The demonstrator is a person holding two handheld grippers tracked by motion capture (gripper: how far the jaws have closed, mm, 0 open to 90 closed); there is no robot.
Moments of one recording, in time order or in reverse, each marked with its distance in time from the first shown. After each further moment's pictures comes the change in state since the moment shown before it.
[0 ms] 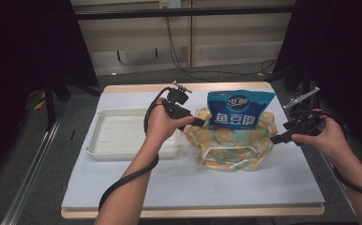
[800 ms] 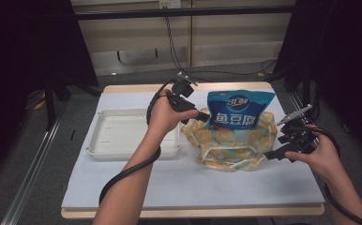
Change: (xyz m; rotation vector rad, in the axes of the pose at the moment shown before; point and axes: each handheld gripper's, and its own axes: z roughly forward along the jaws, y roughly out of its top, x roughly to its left) left arm -0.009 0.027 -0.009 0.009 -0.020 0.065; right arm 0.036 -0.023 0.017 0.013 0.002 0.002
